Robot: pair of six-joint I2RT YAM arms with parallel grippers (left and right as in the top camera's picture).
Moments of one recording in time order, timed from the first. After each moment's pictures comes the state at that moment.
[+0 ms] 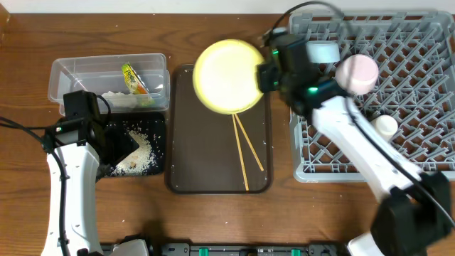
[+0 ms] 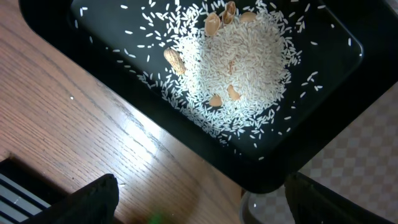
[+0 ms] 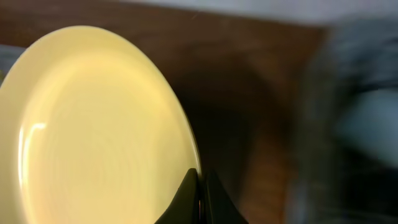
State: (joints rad) left arm 0.26 1.31 1.05 -1.15 -0.06 -0.49; right arm 0.45 1.69 1.38 -0.37 0.04 0.19
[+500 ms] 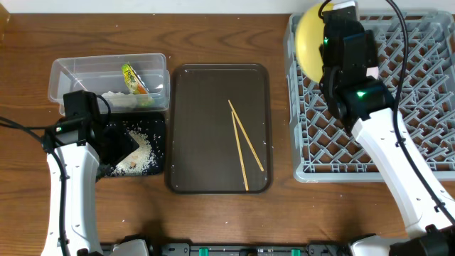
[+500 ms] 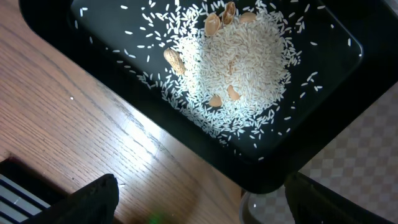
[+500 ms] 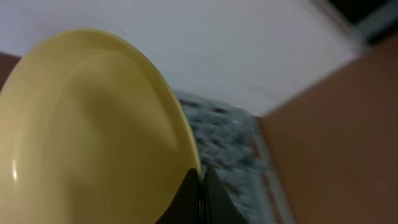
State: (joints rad) left arm 0.26 1.31 1.05 -1.15 -0.06 -0.49; right arm 0.32 1.53 1.38 -0.35 0.76 -0.30
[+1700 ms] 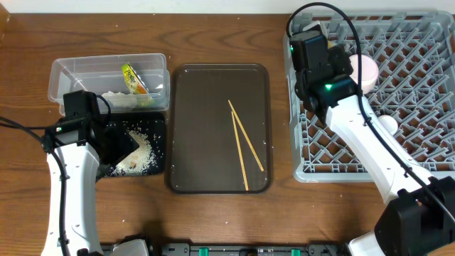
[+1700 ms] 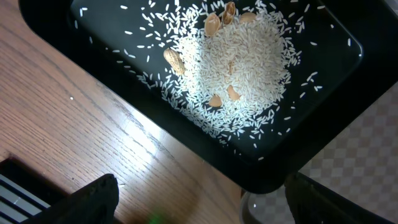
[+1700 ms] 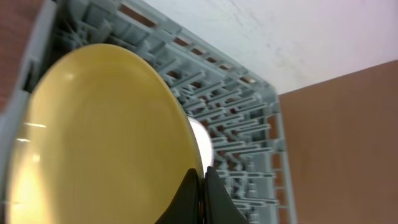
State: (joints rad) left arm 0.26 1.31 1.05 -1.15 -0.06 -0.49; right arm 0.40 1.68 1.38 -0.47 0.79 -0.26
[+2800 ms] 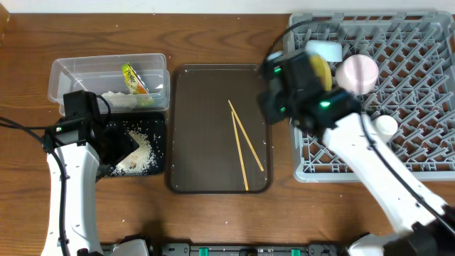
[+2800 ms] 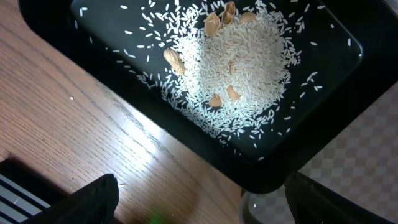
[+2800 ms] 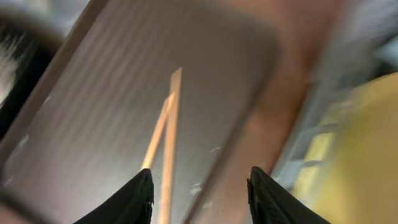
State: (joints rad) left arm 0.26 1.31 1.05 -1.15 -0.06 -0.49; right arm 0.55 1.59 1.38 -0.77 -0.05 0.09
